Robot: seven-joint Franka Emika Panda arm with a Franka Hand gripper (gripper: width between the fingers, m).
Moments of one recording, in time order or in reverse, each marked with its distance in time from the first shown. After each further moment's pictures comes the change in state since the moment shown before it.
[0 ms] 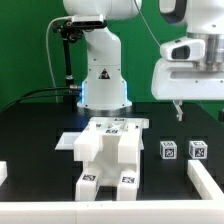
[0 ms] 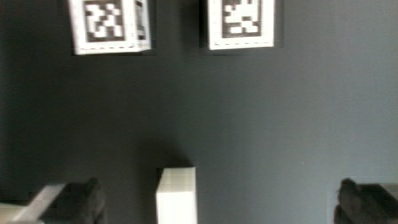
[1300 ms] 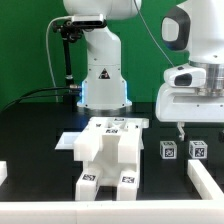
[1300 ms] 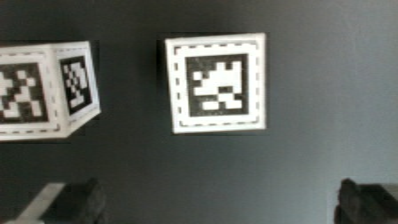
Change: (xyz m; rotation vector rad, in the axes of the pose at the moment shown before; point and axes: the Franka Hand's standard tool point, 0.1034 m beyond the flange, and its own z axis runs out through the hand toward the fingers) arm -0.025 -0.006 0.050 0.004 -0.010 0.021
